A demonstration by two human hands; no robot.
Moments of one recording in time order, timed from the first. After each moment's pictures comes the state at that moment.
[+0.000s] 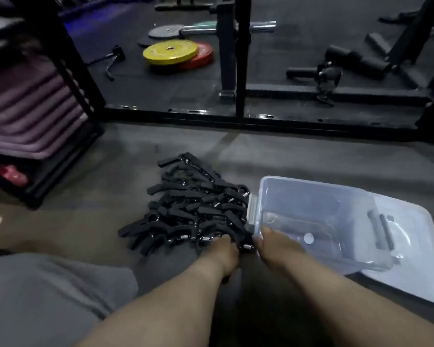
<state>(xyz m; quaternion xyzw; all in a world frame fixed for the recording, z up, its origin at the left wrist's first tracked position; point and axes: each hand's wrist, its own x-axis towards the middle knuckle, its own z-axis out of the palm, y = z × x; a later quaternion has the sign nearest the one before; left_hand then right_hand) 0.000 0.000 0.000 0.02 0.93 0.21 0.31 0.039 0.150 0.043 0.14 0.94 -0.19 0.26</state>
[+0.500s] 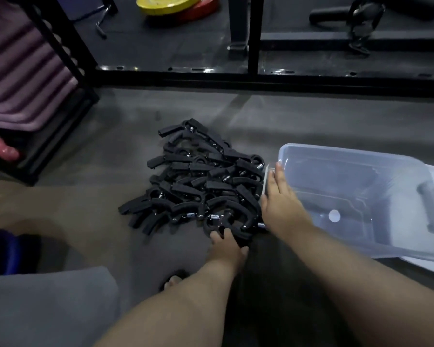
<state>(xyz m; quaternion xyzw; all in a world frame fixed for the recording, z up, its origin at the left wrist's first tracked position) 0.016 -0.018 -0.085 -0.08 0.91 0.20 0.34 -0.006 0.136 -0.012 0.09 0.97 -0.23 0.03</state>
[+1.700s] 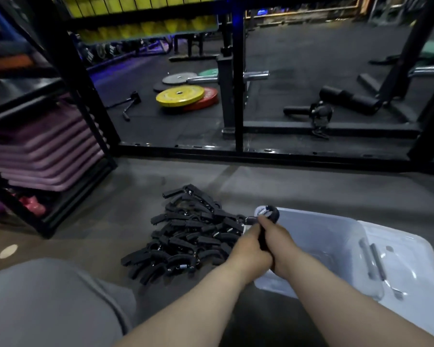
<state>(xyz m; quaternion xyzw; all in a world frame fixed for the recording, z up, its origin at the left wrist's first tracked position) 0.025 0.072 0.119 0.11 0.82 0.53 0.20 0.020 0.158 0.119 0.31 0.54 -0.78 0.06</state>
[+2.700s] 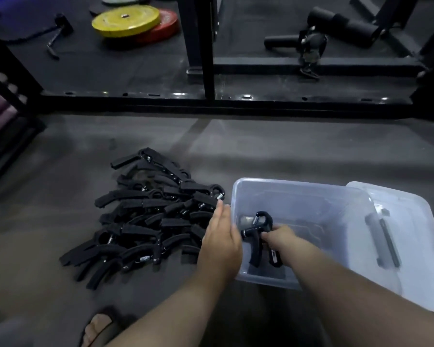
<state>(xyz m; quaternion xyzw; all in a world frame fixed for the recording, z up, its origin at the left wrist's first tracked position) -0.041 0.086 -0.023 0.12 0.92 0.37 0.07 -0.045 0.265 -0.115 0.47 0.69 -0.52 0.21</state>
